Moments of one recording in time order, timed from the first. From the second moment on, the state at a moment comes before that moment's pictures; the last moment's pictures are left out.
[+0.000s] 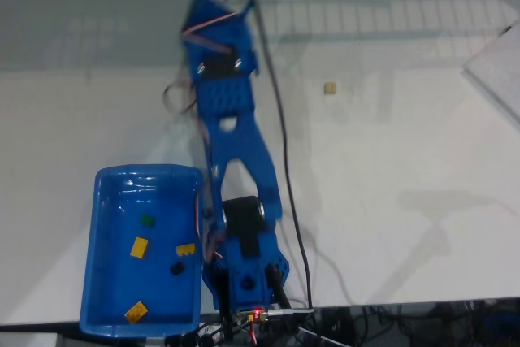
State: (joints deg) arm -8.5 124.8 102.5 48.4 -55.0
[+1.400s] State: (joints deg) arm -47.0 147.7 117.4 90.4 -74.1
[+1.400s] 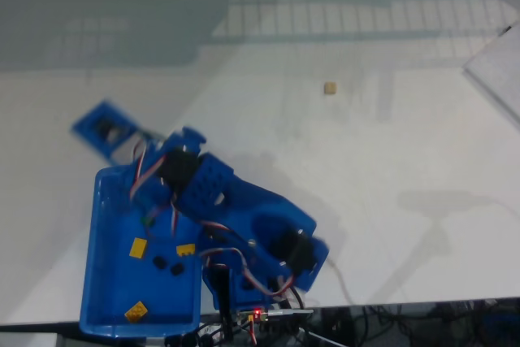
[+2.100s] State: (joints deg) arm 27.1 107.7 139.3 4.7 -83.6
